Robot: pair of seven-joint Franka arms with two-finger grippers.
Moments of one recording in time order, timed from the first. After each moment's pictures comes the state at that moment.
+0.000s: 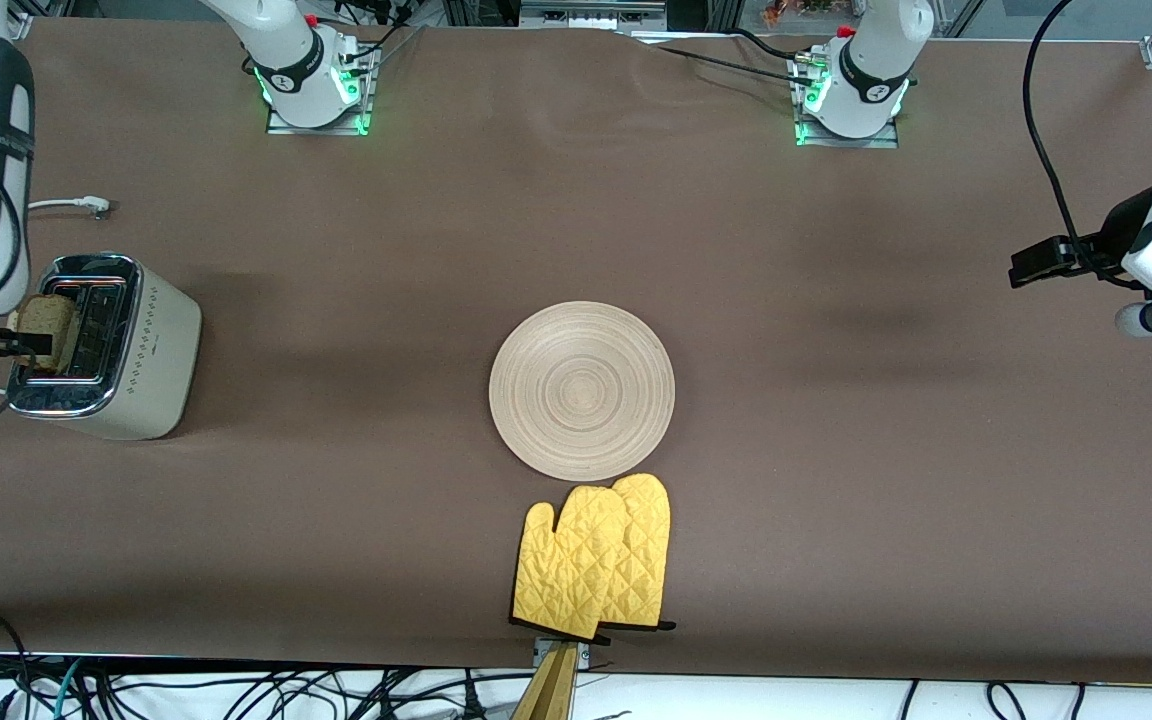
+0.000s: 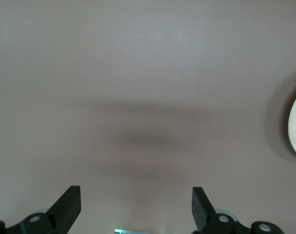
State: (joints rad) left arm 0.04 0.16 -0.05 -1.46 0.03 1.45 -0.14; right arm 0.13 0.48 -0.42 -1.39 -0.15 1.63 -0.22
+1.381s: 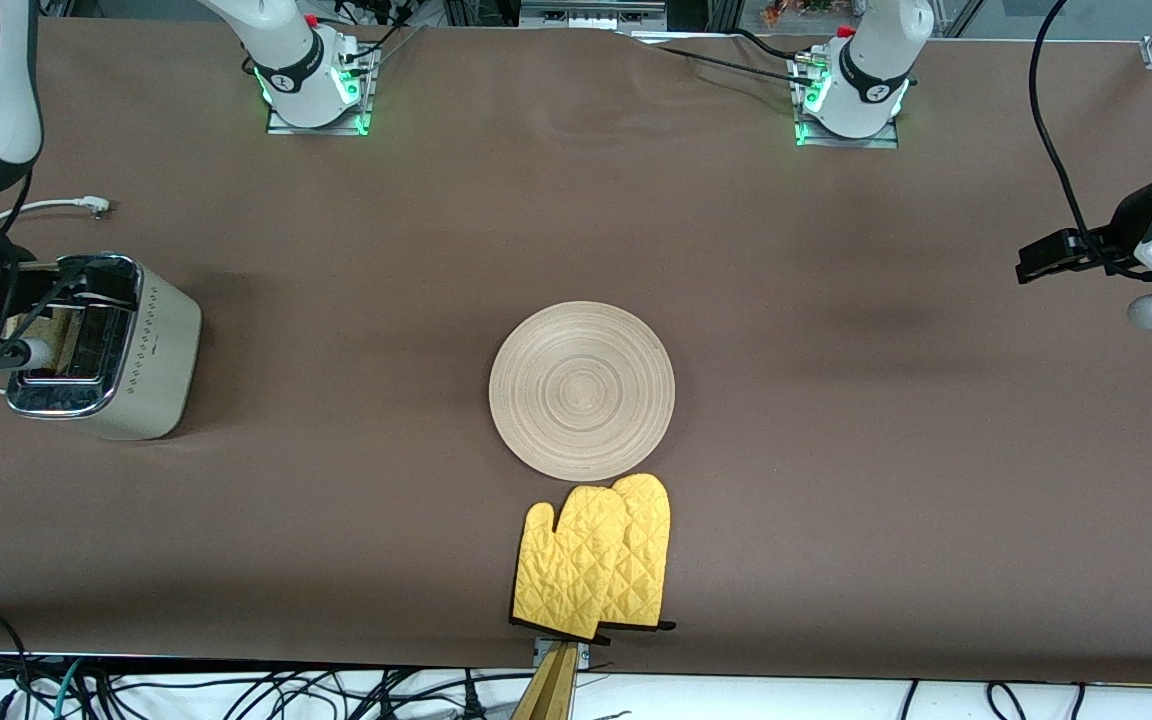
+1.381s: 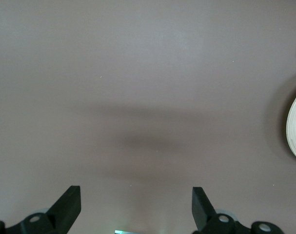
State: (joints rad) left arm 0.02 0.14 -0.03 -1.46 0.03 1.45 -0.14; right arm 0.21 0.28 -0.23 -1.39 0.02 1.49 -0.09
